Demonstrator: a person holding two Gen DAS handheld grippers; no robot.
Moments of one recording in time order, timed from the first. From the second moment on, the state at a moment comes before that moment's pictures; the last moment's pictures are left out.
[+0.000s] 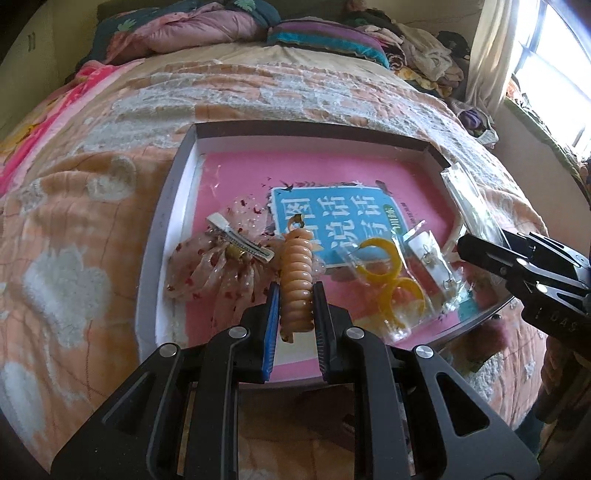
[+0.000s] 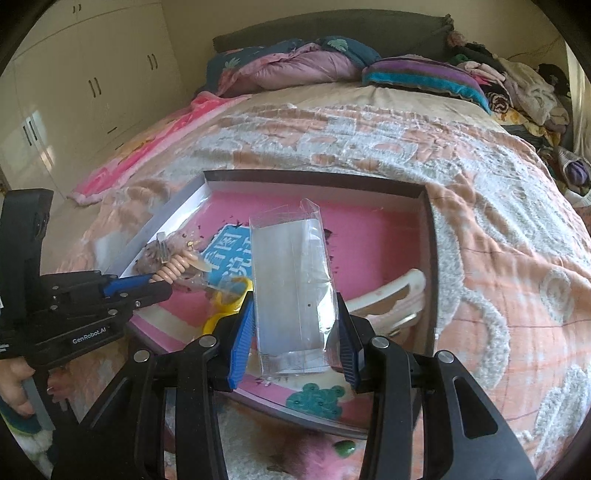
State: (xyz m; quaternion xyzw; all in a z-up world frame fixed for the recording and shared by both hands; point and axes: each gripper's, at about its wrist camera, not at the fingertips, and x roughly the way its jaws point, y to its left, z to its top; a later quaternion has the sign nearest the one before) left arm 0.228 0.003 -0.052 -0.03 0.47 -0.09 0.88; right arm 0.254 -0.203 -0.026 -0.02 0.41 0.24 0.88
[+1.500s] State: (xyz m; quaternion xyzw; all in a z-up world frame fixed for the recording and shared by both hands) left arm 0.130 0.004 0.050 -0.03 0.38 -0.05 0.92; right arm 0.114 -0.257 0.091 0.03 0.28 0.21 0.94
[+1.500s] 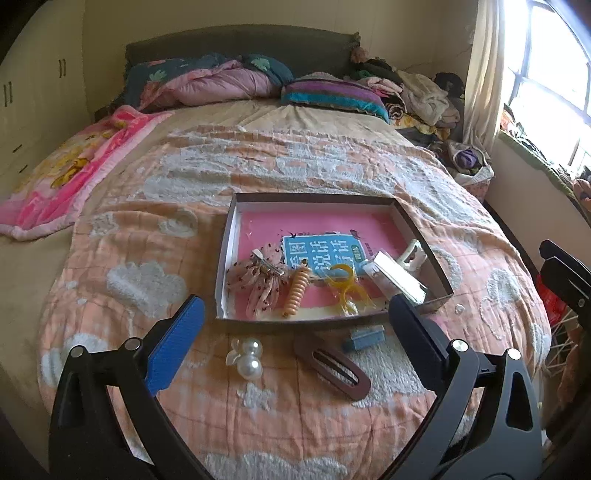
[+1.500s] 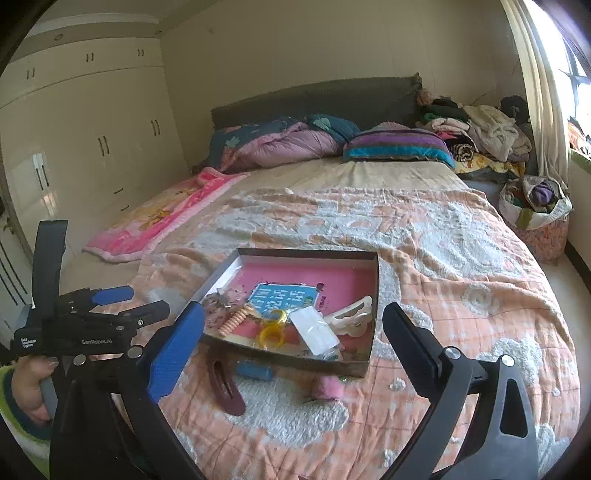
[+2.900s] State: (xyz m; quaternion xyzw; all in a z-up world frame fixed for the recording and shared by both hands) left arm 0.067 -0.019 0.001 0.00 0.42 -0.05 0.91; right arm 0.057 -0.273 0.030 0.00 0.35 0.21 0.91
